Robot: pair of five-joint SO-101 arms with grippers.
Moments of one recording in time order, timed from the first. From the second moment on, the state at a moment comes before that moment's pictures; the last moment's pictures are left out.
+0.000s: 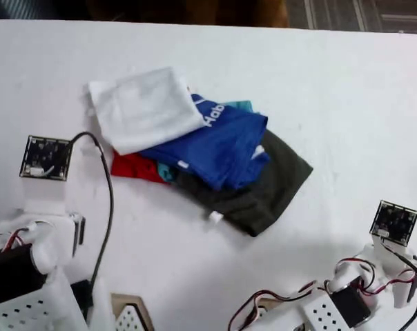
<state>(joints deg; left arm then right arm) -28.7 -66.5 35.8 101.3 -21.1 57.5 -102.8 94.5 47.9 39.9</state>
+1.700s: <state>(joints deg) -1.9 9.1 -18.8 97.1 -11.1 -4.7 -34.7 -12.0 97.1 15.4</state>
